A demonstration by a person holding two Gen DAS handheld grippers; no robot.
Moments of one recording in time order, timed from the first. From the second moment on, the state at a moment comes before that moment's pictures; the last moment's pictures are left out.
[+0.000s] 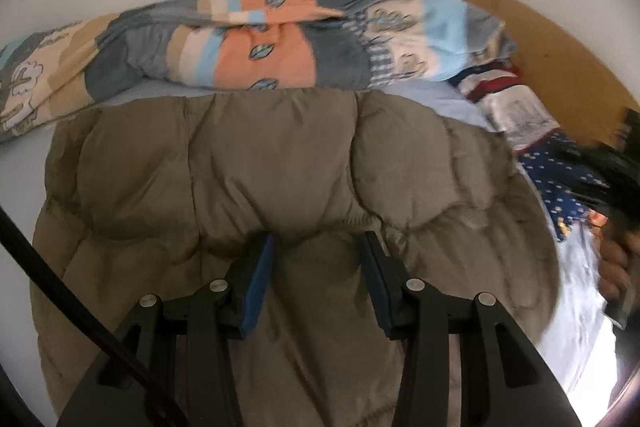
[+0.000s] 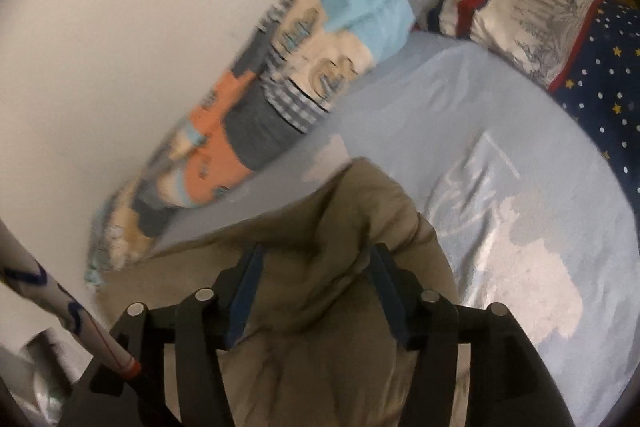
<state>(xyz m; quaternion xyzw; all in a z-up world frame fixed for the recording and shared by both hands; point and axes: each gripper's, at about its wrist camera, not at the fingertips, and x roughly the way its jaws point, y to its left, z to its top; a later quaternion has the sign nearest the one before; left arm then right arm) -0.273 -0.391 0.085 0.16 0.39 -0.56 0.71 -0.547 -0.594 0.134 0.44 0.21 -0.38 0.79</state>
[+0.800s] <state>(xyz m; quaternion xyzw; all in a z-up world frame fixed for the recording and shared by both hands) -0.261 -0.428 0.048 0.20 0.38 -0.51 0.75 -0.448 -0.555 0.039 0.29 0.38 -0.37 0.80</state>
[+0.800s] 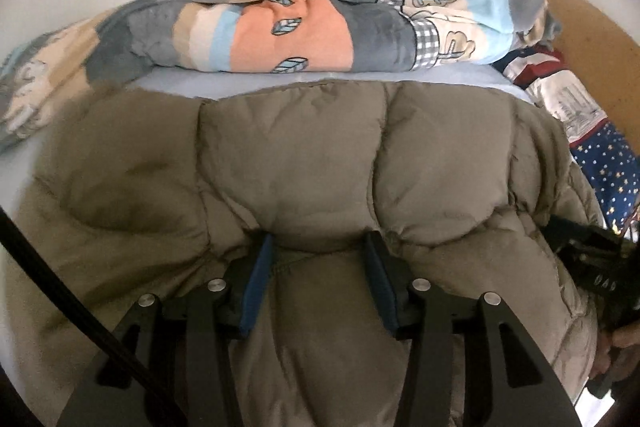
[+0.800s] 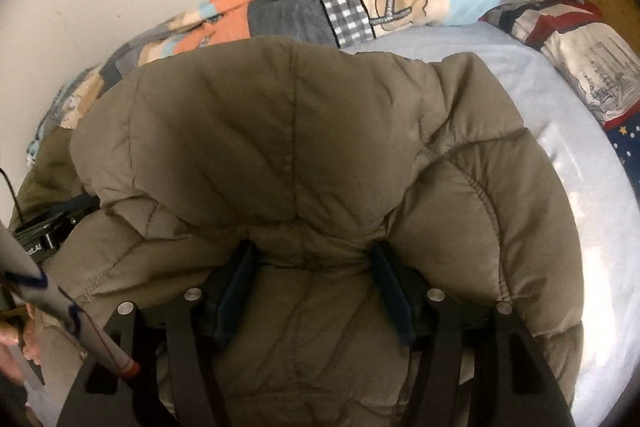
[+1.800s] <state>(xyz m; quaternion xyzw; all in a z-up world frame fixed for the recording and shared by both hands) -0.265 -0.265 0.038 0.16 0.46 -0.43 0.76 -0.451 -0.414 0.053 0.39 0.36 -0.32 0.79</state>
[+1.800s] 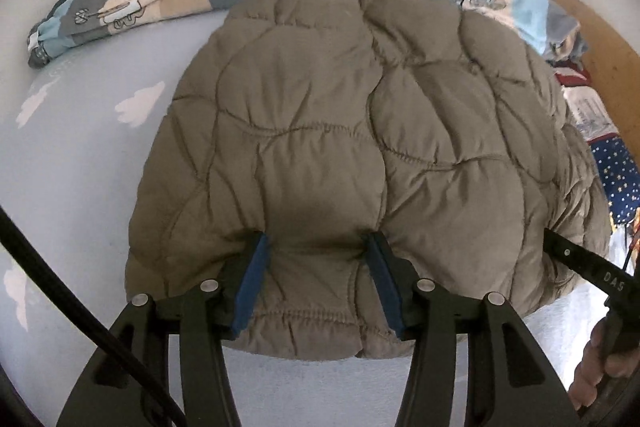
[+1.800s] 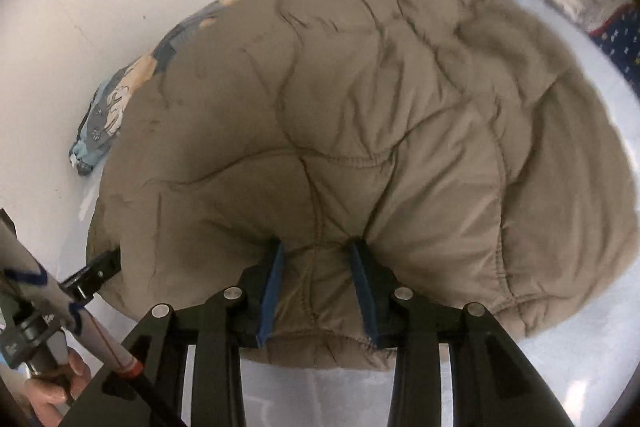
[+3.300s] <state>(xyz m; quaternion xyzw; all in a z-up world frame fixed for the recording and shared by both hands) -0.169 -0.157 0.040 -0.12 0.62 -0.36 0.69 -0.681 -0.464 0.080 0.54 0.22 -0.44 0.68</state>
